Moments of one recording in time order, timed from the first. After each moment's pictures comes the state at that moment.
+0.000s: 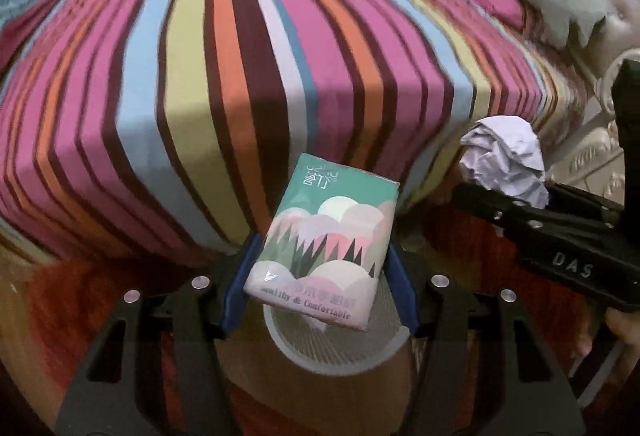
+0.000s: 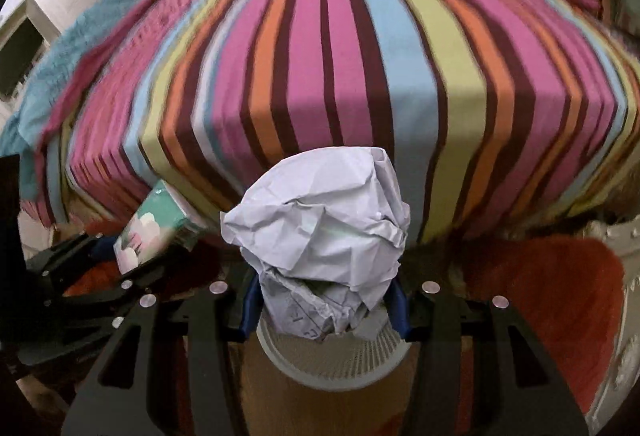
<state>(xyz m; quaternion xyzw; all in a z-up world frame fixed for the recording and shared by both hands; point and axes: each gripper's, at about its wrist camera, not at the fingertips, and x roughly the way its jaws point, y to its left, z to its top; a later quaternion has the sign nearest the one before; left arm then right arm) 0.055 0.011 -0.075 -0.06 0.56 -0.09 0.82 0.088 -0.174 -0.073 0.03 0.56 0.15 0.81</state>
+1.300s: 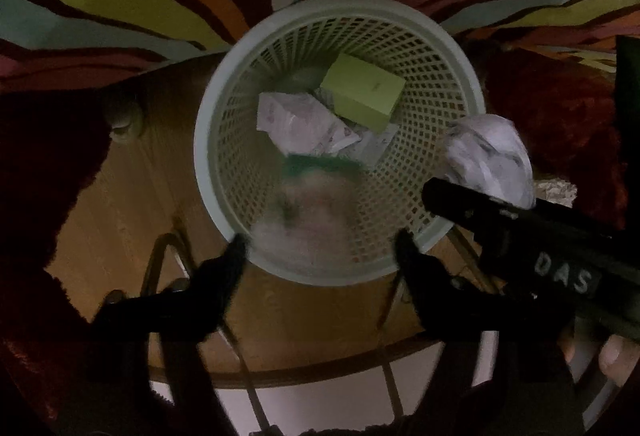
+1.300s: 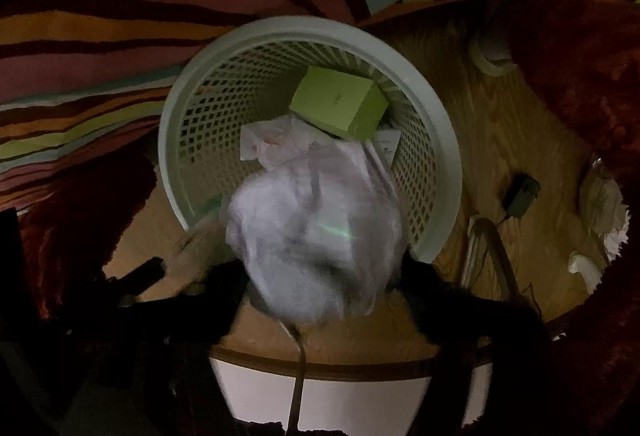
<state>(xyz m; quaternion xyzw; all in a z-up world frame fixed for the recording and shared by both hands) 0.064 -0.031 -0.280 -0.08 0.82 -0.06 0.56 0.098 -0.191 -0.285 0.12 0.83 0.05 0.54</state>
